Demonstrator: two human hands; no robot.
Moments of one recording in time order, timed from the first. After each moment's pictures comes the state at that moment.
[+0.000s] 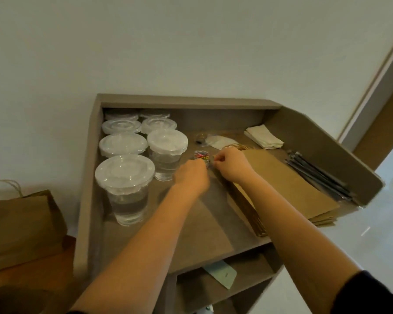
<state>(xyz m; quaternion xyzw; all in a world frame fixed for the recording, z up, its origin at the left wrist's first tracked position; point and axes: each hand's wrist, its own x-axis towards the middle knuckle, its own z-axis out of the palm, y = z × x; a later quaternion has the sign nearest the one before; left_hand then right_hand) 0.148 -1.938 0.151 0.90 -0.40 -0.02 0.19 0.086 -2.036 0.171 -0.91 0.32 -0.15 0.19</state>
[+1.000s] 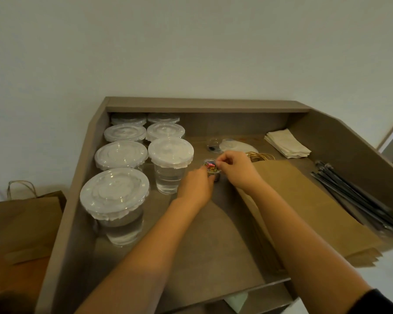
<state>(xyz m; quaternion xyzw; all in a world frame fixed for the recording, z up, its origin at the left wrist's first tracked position) 0.181 -1.976 0.121 0.88 -0.37 -0.04 0.30 0.118 -2.077 0.154 -0.88 0.22 -0.22 0.36</state>
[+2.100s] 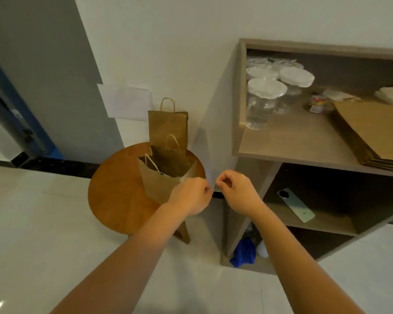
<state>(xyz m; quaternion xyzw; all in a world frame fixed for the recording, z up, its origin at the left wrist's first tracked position) 0.029 -1.579 0.047 0.93 -0.26 -0.12 0.23 -0.019 -1.716 0.050 -0.90 0.08 -0.03 0.42</state>
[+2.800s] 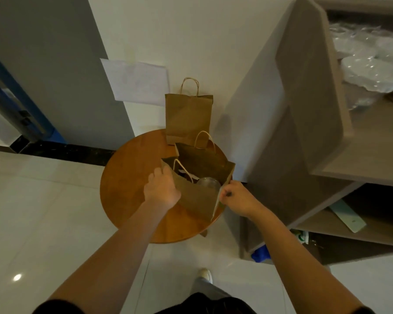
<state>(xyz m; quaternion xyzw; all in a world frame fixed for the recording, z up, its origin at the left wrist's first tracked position) 0.199 -1.464 -0.040 0.98 -0.06 -0.12 0.13 0.125 -1.654 -0.037 -0.90 0.12 0.17 0.37</state>
